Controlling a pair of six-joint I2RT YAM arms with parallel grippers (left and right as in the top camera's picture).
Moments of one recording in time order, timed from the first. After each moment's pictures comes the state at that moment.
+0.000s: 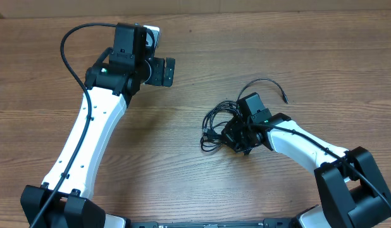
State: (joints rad) left arm -0.24 1.61 1.49 -0.76 0.00 -0.05; right arm 0.45 1.66 0.83 -0.40 -0.41 1.20
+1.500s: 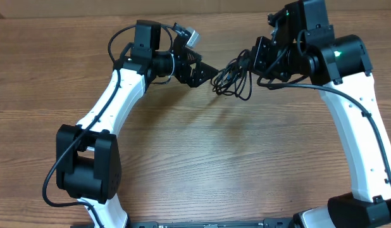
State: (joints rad) left arm -0.24 1.91 1.48 -0.33 0.95 0.08; right arm 0.27 1.65 1.89 -1.20 -0.41 0.56
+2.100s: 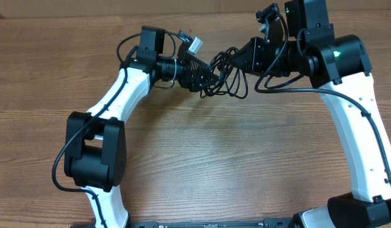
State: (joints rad) left arm -0.24 2.01 1.48 -0.32 1.11 0.08; right arm 0.27 1.65 1.89 -1.14 -0.57 0.39
